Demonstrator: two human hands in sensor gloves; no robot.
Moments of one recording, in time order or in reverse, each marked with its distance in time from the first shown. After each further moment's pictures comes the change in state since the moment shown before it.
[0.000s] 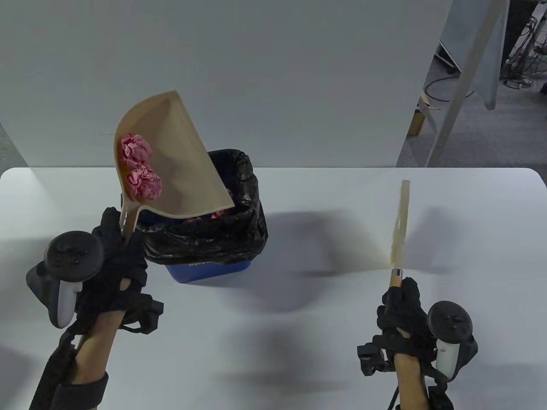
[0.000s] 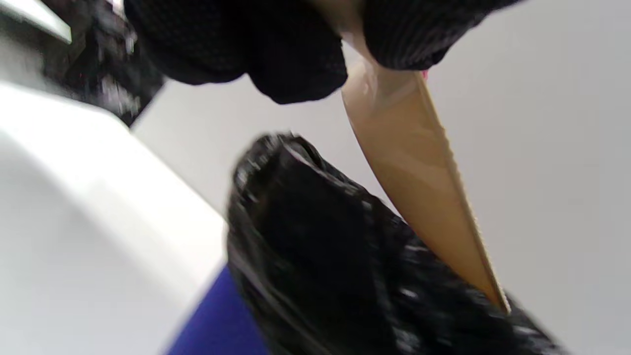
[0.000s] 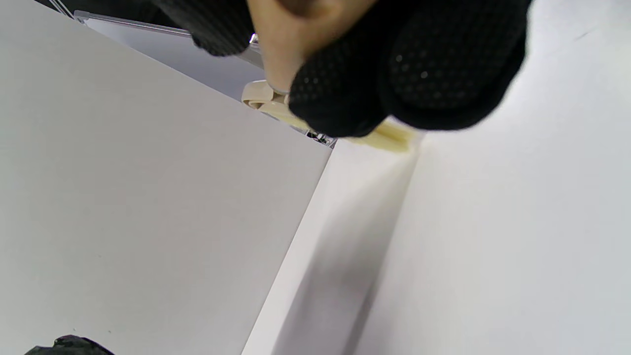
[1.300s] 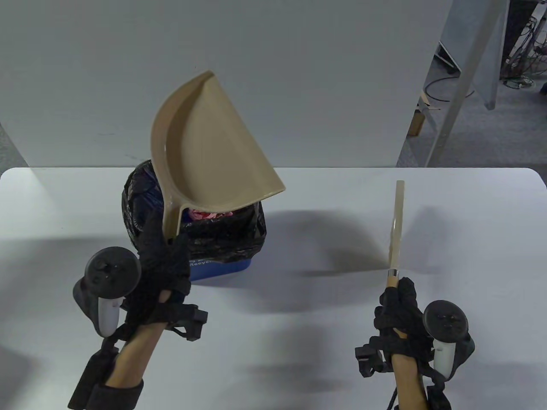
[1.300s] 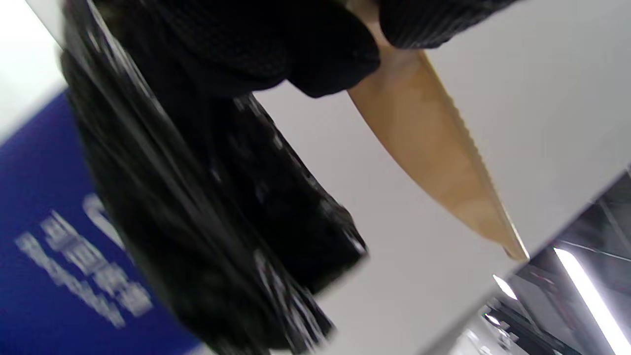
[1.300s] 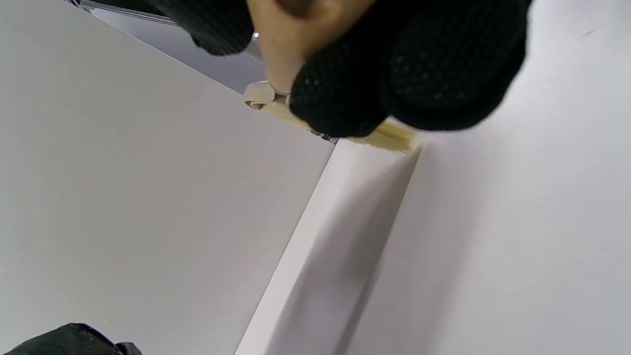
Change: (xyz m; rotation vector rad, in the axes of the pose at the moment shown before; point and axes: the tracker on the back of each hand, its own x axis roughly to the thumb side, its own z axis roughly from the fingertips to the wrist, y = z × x) left_hand 0.046 -0.058 0.030 -0.173 -0.181 0.444; right_hand 0.002 0.004 0.001 0.007 -0.016 0.023
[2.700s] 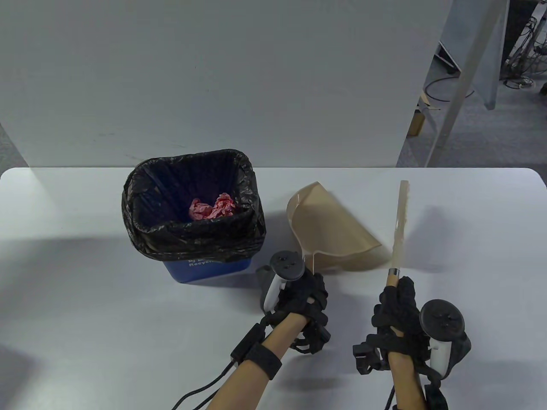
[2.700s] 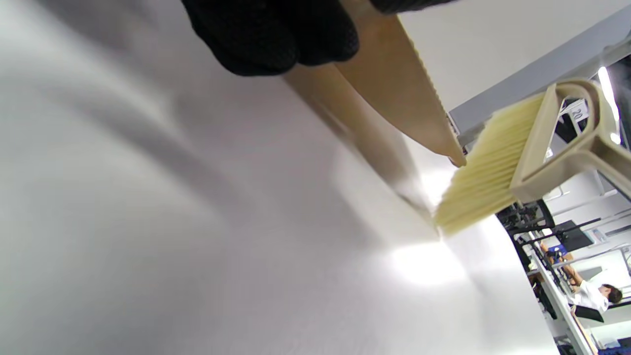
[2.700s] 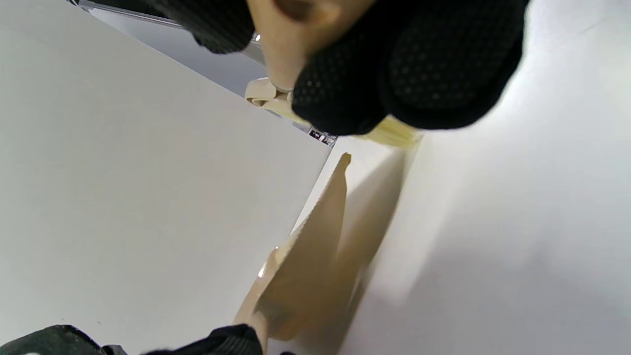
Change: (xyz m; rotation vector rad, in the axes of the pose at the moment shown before) left_hand -0.043 -0.298 -0.027 -0.599 0.302 -0.062; right_hand -0.001 0.005 -0.002 -0.013 0.005 0.015
